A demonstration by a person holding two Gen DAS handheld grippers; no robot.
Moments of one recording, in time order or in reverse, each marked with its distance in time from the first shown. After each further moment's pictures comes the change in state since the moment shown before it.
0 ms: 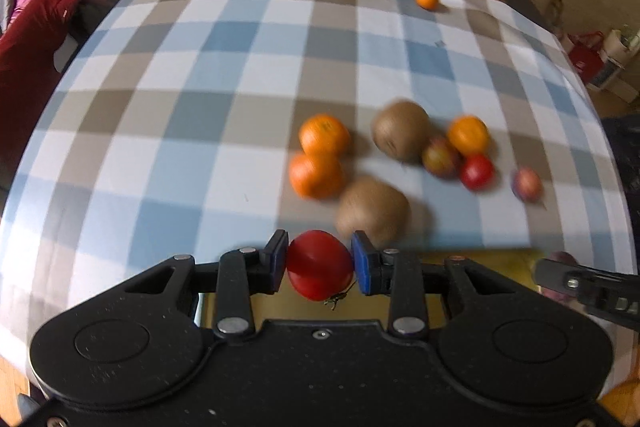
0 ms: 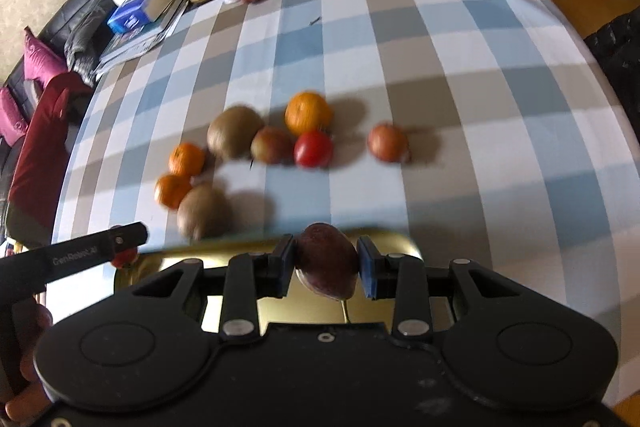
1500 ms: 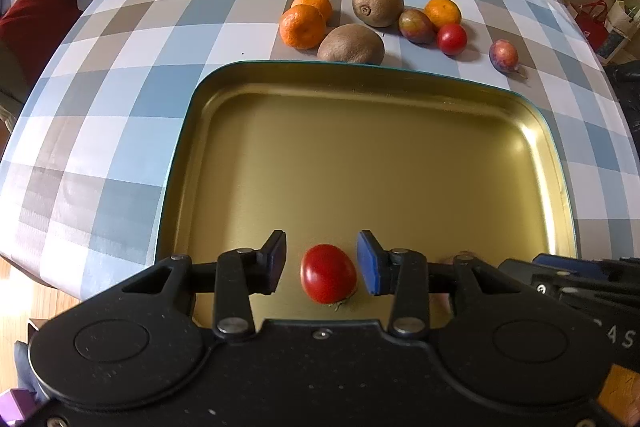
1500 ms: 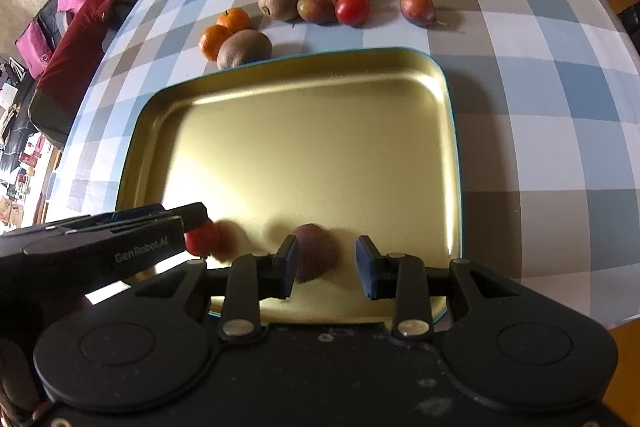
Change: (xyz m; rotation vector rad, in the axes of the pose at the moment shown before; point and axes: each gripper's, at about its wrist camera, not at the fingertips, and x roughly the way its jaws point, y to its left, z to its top) left arm -0.019 -0.023 -0.113 0.002 0.045 0.052; right arm -0.023 -0.001 -0.115 -0.134 0.112 0.056
